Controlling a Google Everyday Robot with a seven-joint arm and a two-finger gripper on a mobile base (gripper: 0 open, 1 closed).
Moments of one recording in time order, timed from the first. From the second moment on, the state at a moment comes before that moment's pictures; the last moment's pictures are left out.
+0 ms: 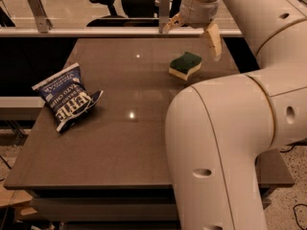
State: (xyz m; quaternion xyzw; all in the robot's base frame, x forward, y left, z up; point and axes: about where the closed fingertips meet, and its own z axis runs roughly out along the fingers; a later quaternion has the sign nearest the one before) arm 0.698 -0.125 0.897 -0.93 0.36 -0.04 0.06
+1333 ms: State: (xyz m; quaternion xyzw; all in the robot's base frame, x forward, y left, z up) arm 0.724 -0.114 0.863 -0.93 0.37 -0.03 0.06
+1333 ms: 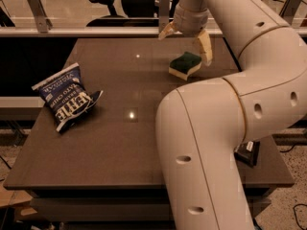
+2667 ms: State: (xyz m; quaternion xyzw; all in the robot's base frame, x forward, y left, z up) arm 0.734 -0.125 0.821 -0.92 0.39 0.01 0.07
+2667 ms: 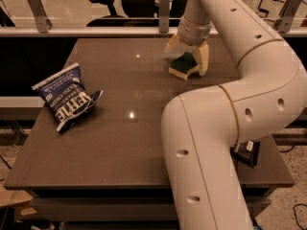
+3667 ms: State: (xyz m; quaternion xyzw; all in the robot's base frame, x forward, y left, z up) arm 0.735 -0.132 0.822 -0.92 0.40 0.01 0.08
